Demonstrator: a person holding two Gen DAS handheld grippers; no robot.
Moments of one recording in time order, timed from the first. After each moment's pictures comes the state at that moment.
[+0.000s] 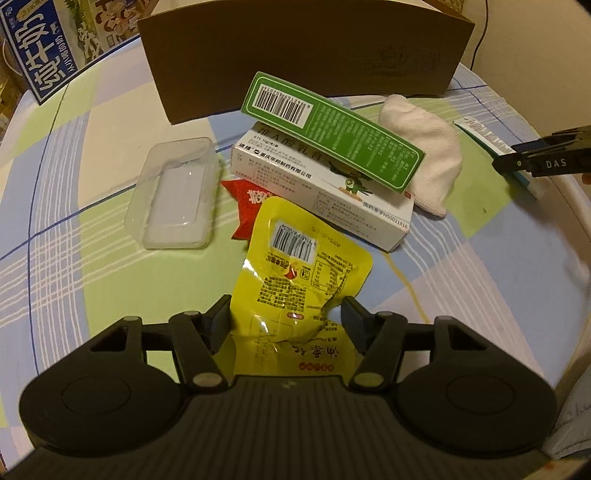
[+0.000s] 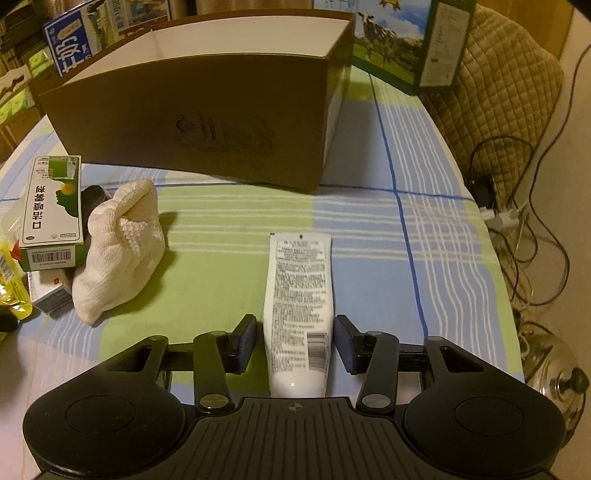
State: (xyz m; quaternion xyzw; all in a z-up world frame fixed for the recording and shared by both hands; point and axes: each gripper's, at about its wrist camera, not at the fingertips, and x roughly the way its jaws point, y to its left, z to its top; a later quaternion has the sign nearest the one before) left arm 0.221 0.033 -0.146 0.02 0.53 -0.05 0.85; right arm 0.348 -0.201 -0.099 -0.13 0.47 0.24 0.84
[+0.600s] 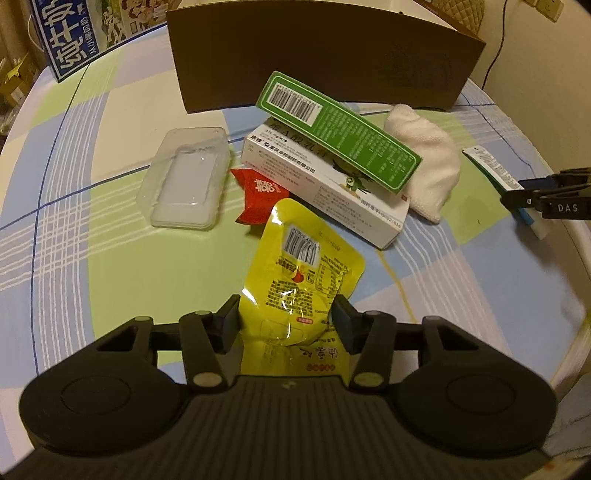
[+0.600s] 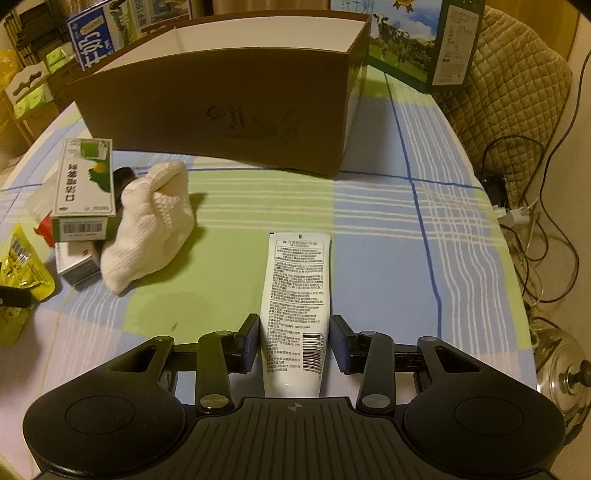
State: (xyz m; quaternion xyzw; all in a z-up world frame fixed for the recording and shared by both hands) left arm 0.207 0.034 -0.138 -0.01 0.53 -0.03 0.85; right arm 0.319 -0.209 -0.098 -0.13 0.47 0.26 0.83
